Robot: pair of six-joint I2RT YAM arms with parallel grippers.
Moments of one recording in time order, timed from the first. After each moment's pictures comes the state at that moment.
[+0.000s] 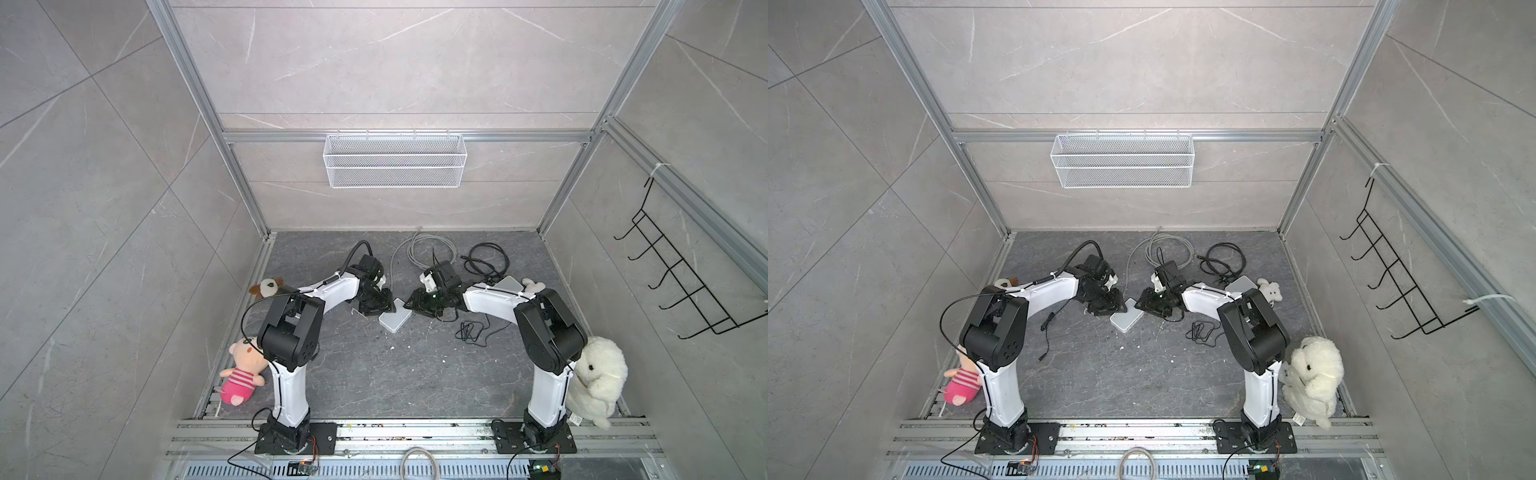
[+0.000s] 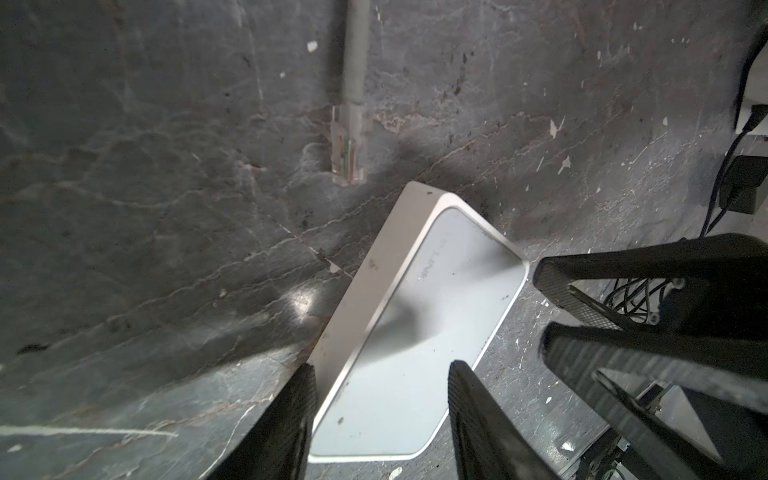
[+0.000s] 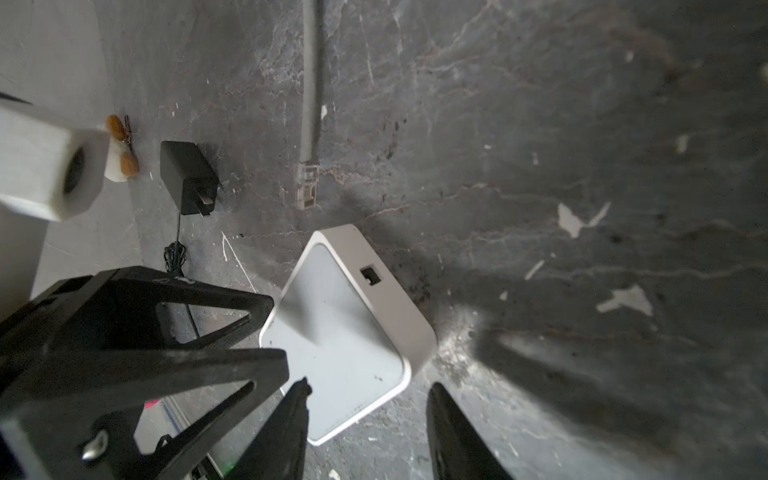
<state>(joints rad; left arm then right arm) -0.48 1.94 1.32 -0.63 0.40 -0.41 0.53 1.95 1.20 -0.20 -0.46 0.74</state>
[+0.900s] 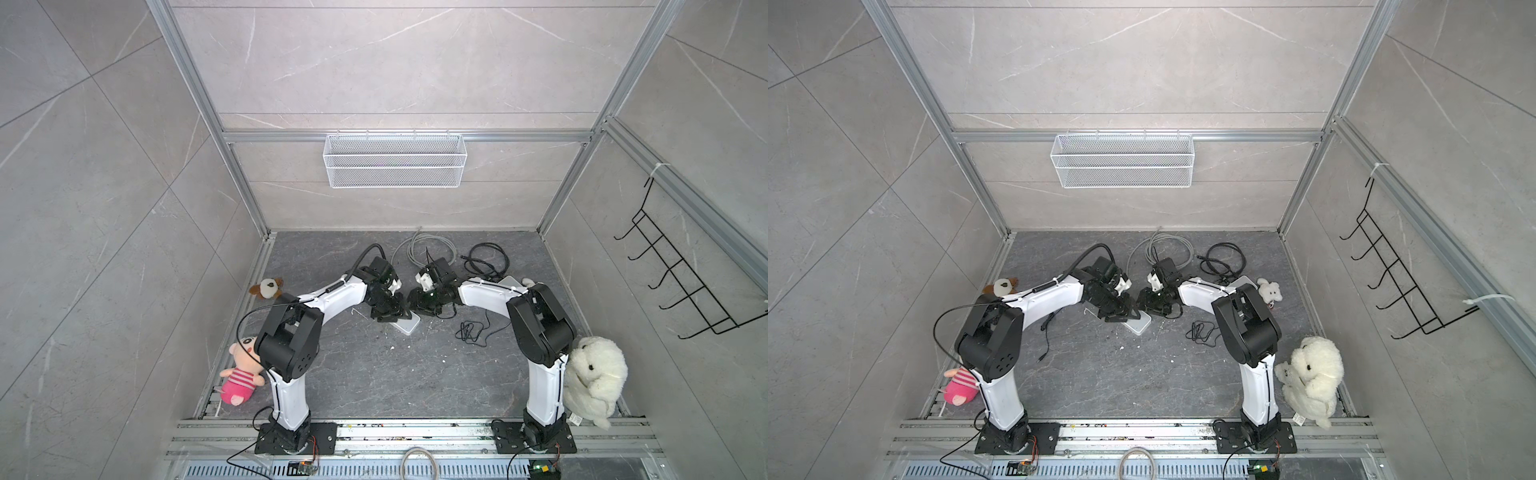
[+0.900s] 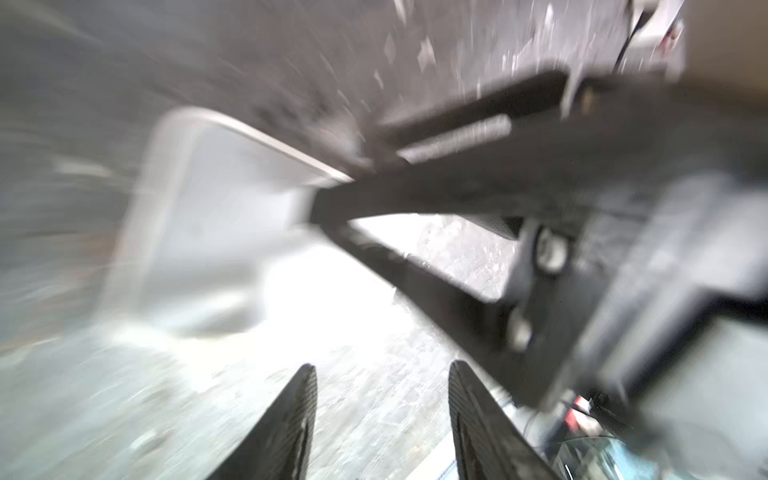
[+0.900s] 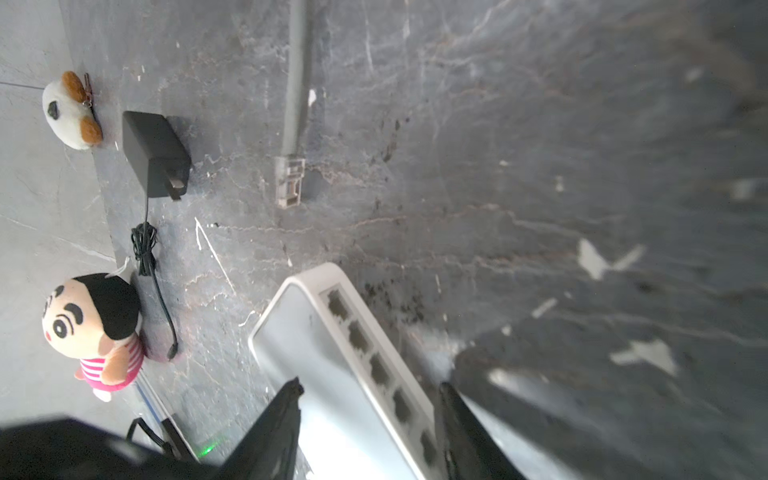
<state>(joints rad) -0.54 1.81 1.30 -0.68 0.49 -0.47 0.52 1.99 1.30 -0.36 -0.46 0.58</state>
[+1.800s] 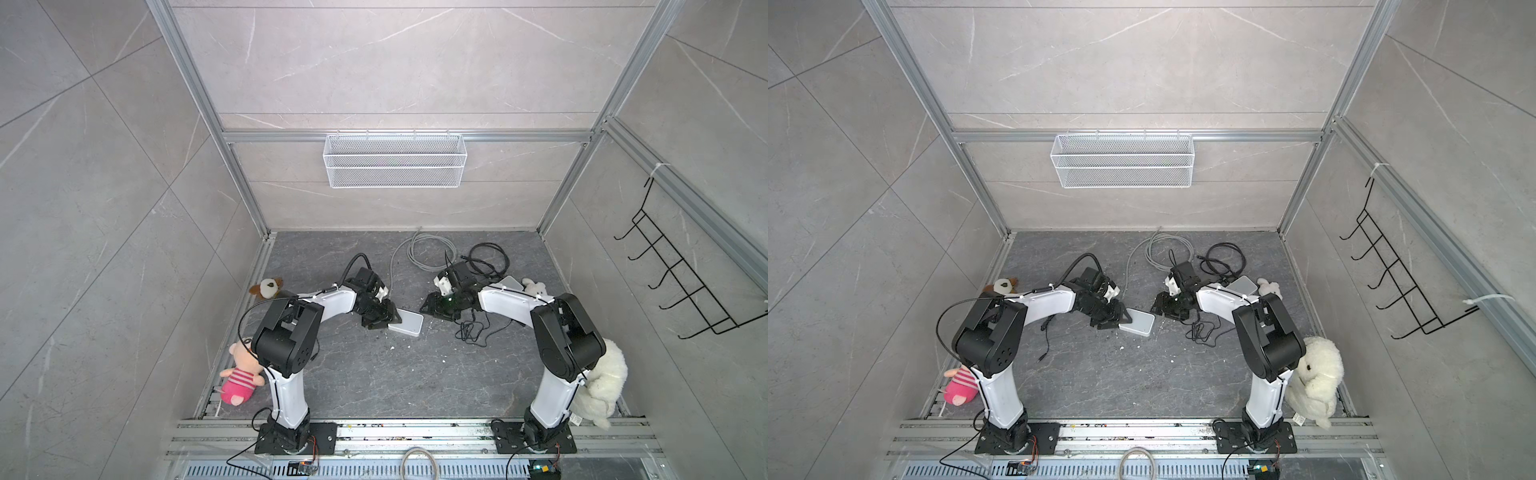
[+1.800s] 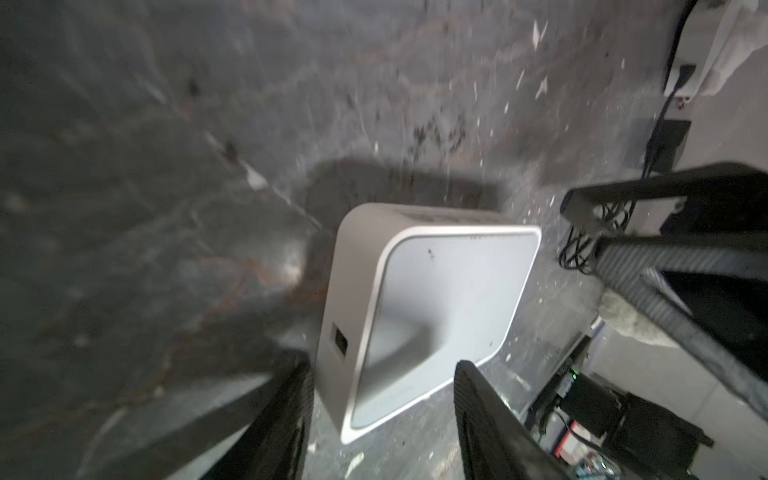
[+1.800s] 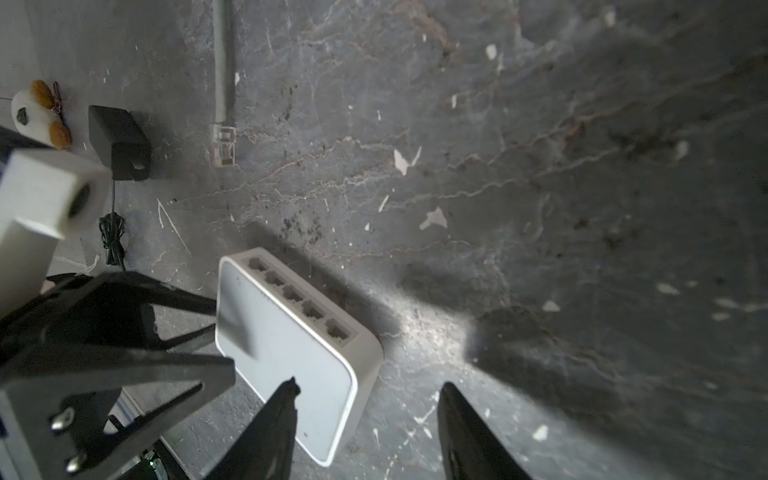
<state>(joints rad) -0.49 1.86 1.09 -0.45 0.58 -0.52 0.44 1.84 1.12 -0.37 -0.43 0.54</state>
